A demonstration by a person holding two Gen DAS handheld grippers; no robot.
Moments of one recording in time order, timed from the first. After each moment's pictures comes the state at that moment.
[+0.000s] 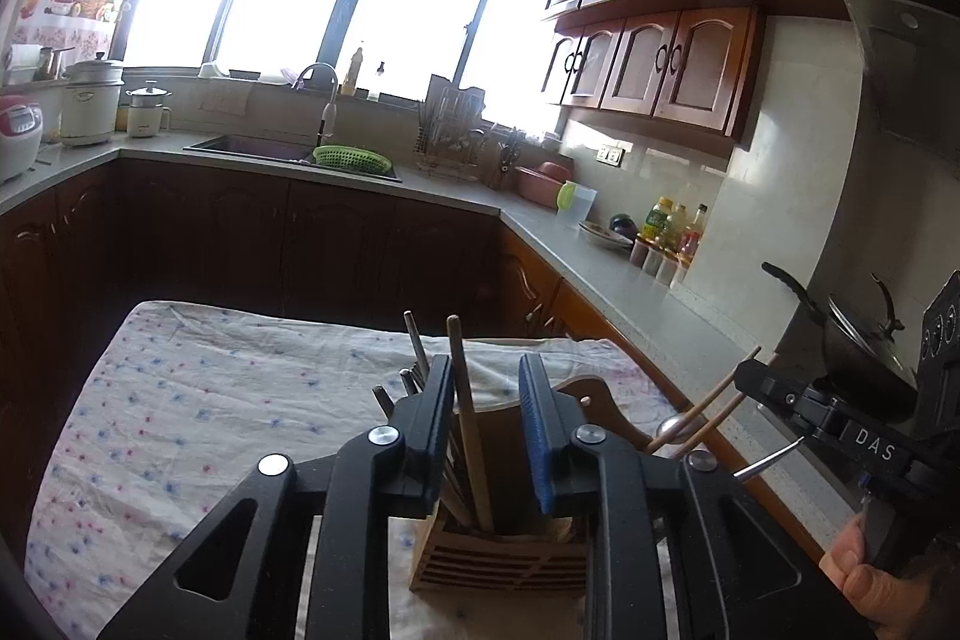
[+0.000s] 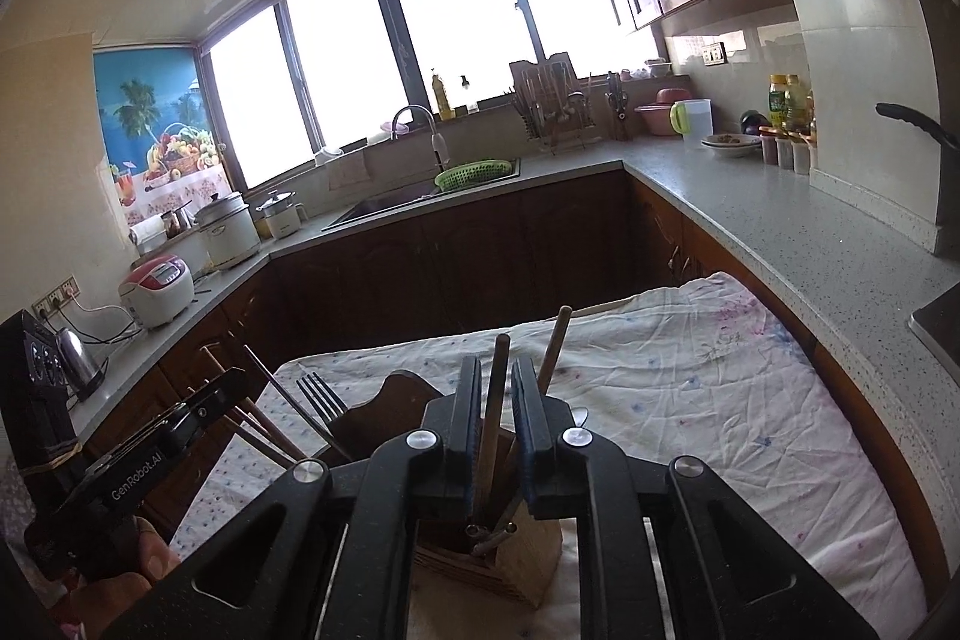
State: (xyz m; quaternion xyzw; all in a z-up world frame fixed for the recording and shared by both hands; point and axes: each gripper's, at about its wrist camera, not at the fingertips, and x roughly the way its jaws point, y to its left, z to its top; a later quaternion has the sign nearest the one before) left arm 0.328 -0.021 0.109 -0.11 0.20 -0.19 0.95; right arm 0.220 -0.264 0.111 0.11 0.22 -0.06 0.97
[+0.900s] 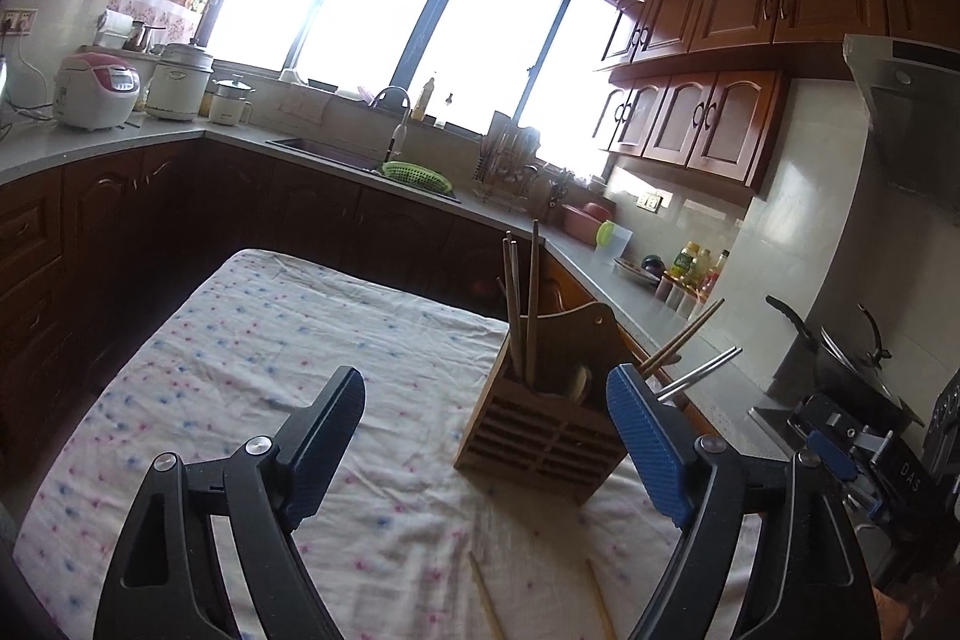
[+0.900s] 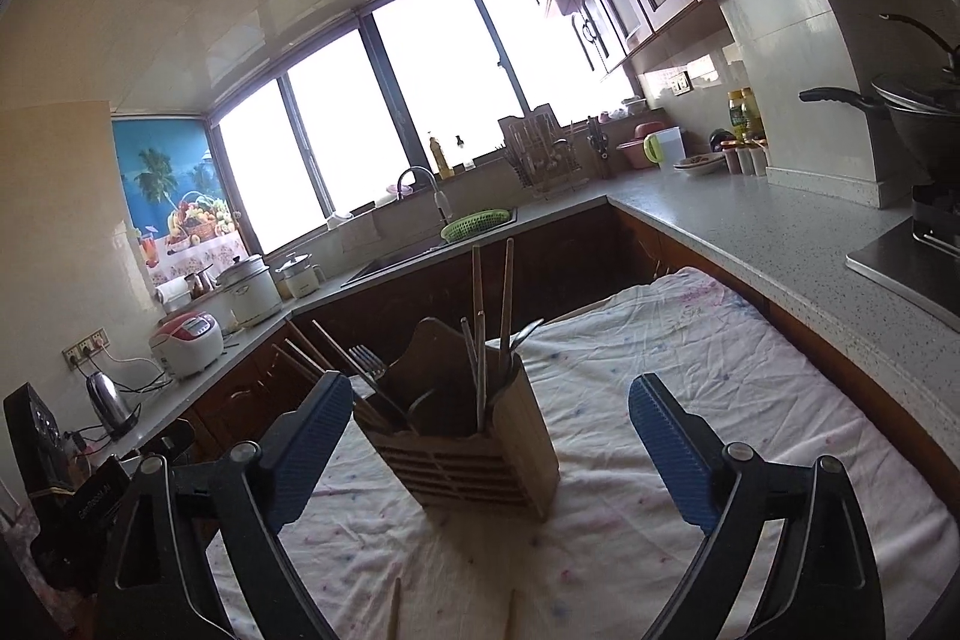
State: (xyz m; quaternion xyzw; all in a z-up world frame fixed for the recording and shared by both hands) left arm 0.161 0.034 0.067 -0.17 0.17 -0.14 0.96; right arm 0.088 -0.253 0.092 0.15 0.14 -0.07 0.98
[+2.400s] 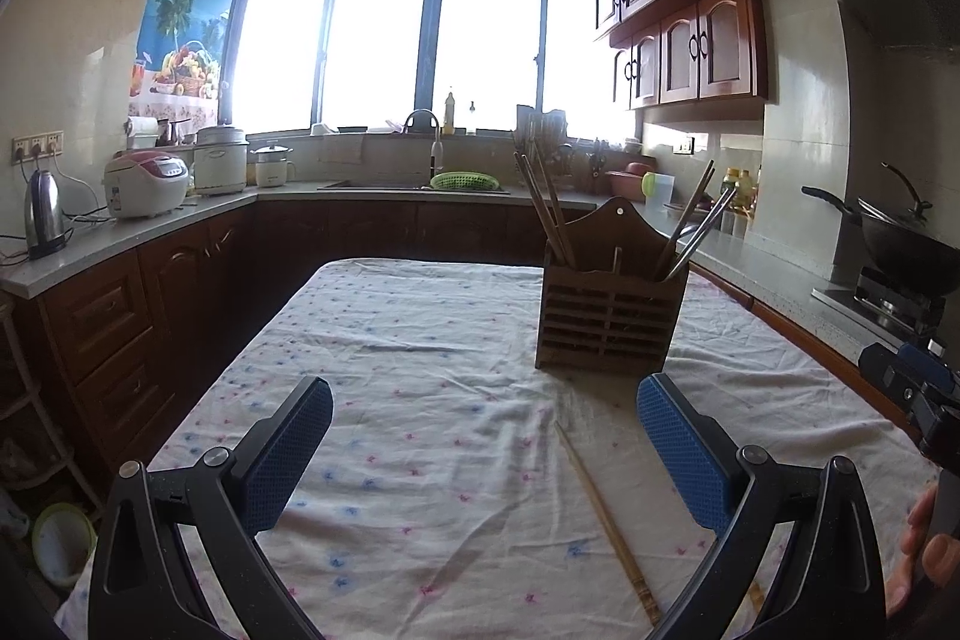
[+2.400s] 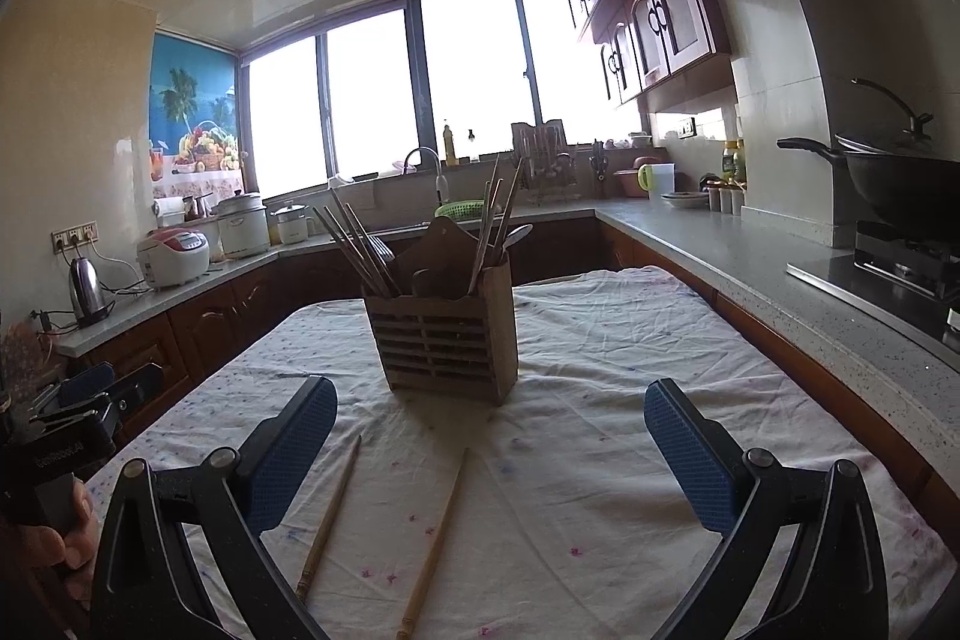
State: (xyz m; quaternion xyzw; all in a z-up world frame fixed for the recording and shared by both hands) left arm 0.041 0.019 0.042 -0.02 0.16 -0.07 0.98; right arm -0.011 -0.202 0.036 0.03 0.13 -0.09 0.99
